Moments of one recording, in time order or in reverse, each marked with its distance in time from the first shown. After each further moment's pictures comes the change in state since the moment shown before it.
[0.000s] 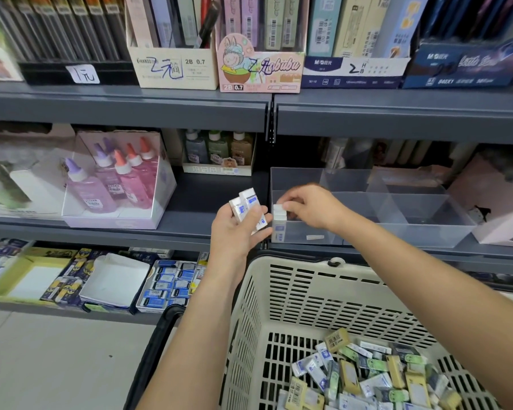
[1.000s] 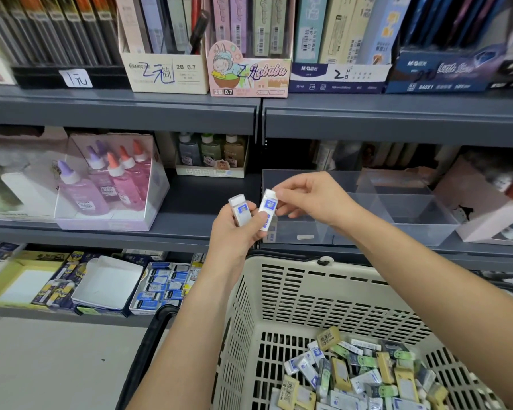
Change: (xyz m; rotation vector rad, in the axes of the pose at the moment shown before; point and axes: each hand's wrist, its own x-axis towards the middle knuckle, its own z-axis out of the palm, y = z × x) left_hand -0.003 -0.001 0.008 0.087 -0.047 0.018; right_hand -0.028 -0.015 -0.022 0.583 0.008 -0.027
